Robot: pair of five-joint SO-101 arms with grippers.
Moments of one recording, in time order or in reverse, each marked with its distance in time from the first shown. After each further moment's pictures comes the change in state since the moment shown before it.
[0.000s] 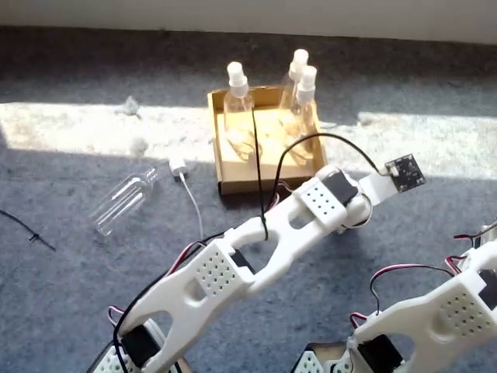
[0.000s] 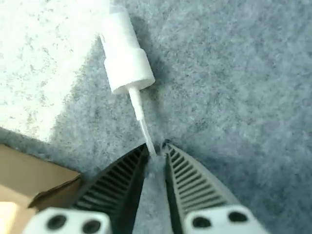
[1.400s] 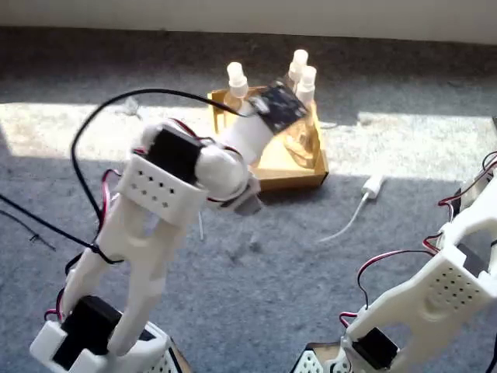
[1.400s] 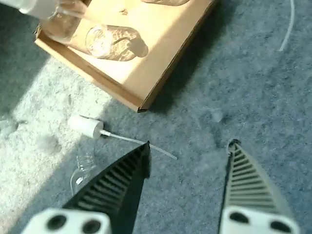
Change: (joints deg) left arm -18.7 -72.9 45.6 28.1 -6.8; right arm -12.6 2.3 -28.2 31.2 -7.9
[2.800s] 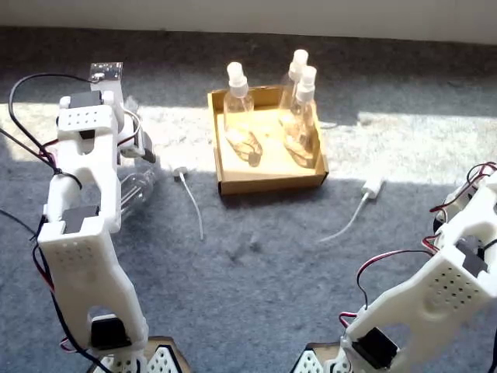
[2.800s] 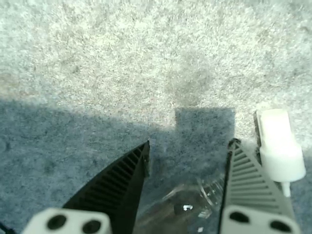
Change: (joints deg) left arm -40.9 44.7 -11.9 -19.3 21.5; right arm -0.4 0.0 12.5 -1.2 -26.8
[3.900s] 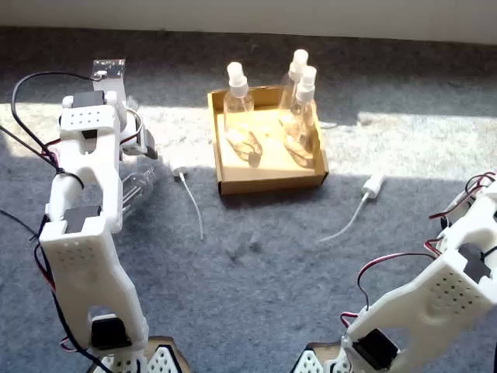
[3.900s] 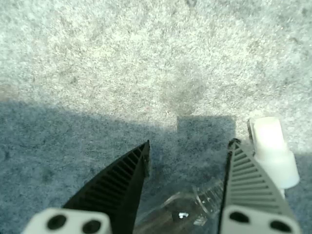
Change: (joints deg) left arm 0.7 0.0 0.0 -1.9 0.0; right arm 1.6 -1.1 8.1 -15.1 -8.7
